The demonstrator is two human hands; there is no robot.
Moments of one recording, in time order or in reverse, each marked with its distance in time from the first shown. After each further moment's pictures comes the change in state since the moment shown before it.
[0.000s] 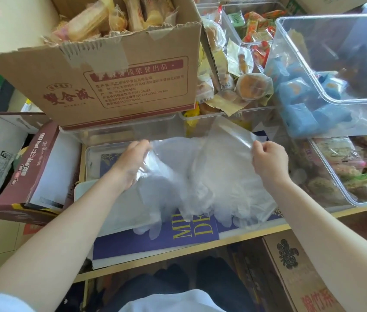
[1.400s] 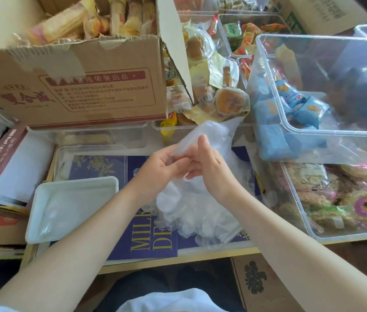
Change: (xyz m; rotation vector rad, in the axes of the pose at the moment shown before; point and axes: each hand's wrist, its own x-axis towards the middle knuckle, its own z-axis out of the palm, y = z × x) left_hand -0.028 0.024 0.122 -0.110 -0.367 0.430; right_hand -0.001 -0.045 -0.015 0.424 -0.780 -0.210
